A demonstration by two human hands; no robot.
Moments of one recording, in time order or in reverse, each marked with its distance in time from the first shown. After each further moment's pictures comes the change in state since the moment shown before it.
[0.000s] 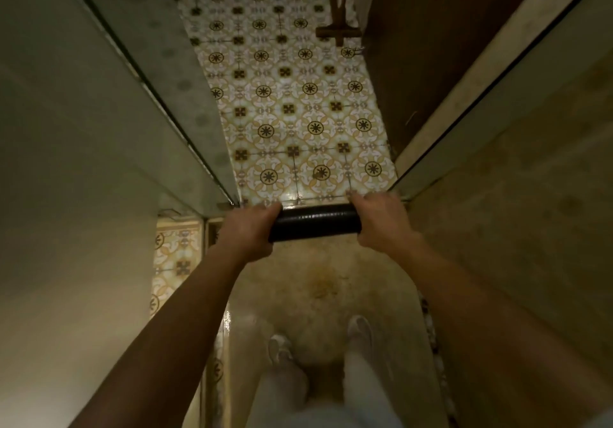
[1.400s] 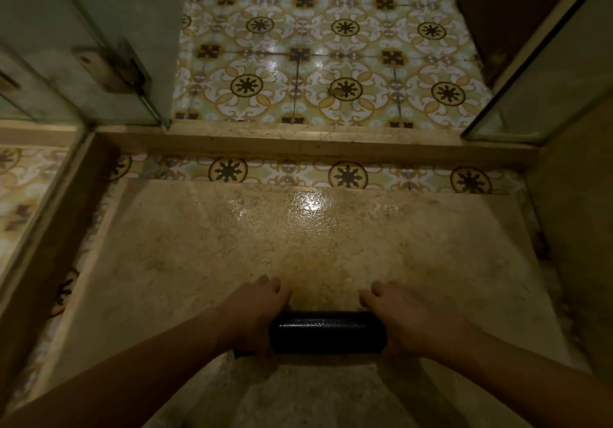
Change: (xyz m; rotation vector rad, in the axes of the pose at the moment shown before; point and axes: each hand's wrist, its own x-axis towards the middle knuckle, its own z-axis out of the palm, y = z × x) left_hand 0.177 0.064 0.746 -0.065 -0.344 0.124; right_hand 0.036 0.088 0.755 0.046 -0.393 -0.432
